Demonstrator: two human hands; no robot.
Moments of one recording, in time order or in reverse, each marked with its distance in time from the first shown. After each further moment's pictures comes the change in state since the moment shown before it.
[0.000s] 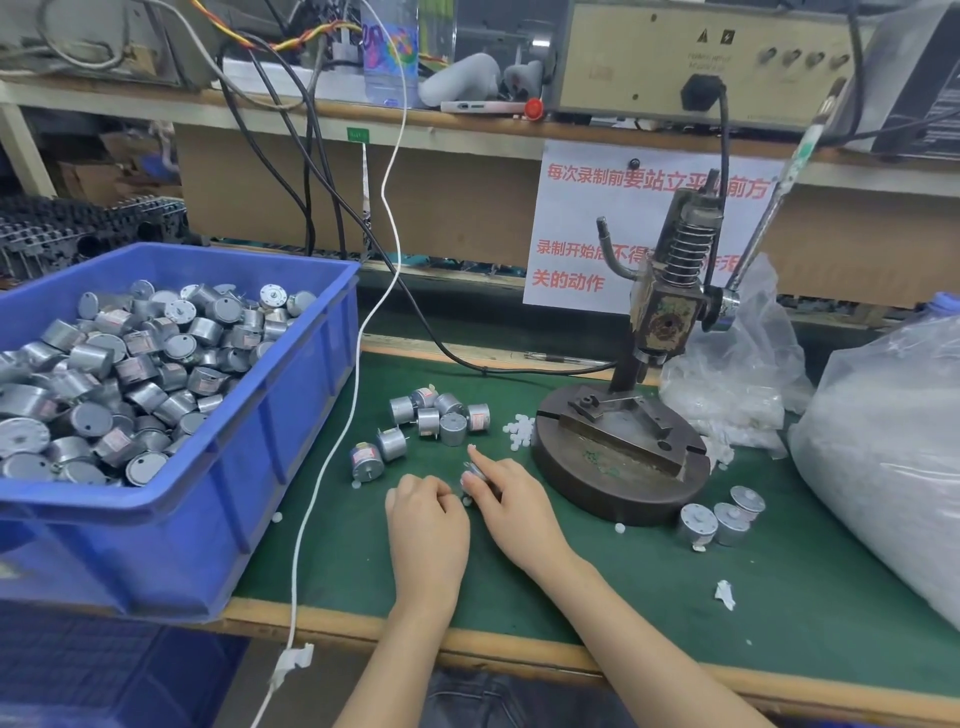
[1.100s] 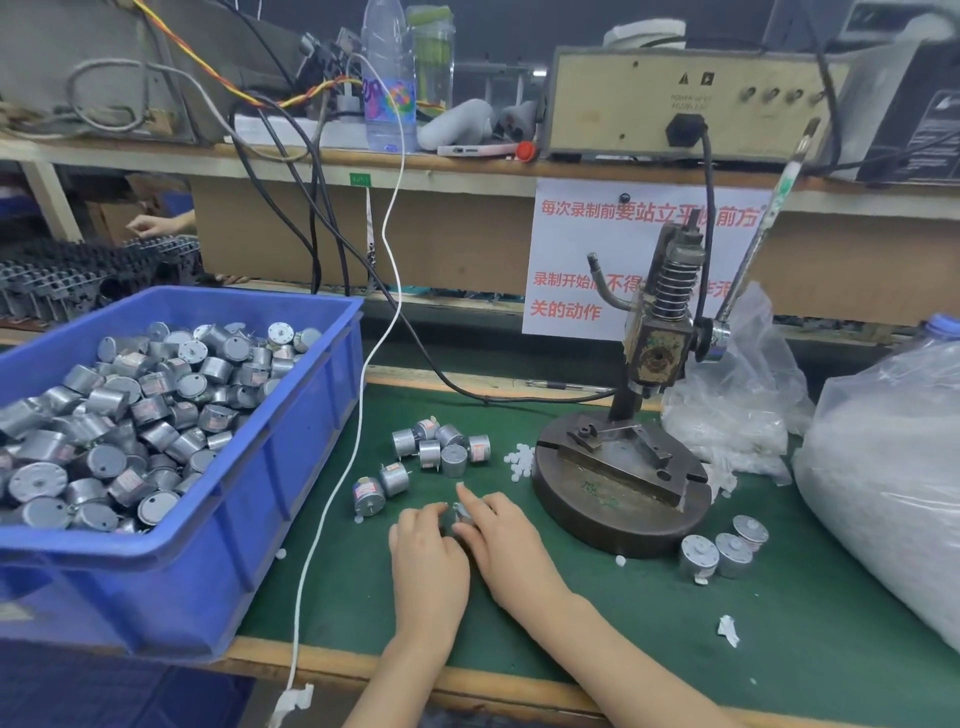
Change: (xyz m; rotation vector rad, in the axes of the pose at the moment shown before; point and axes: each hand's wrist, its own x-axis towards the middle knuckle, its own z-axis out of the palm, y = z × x) left_hand -0.002 0.000 0.000 -0.015 -0.106 -0.049; right_hand -0.001 -0.001 0.006 -0.281 -0.093 -0.126
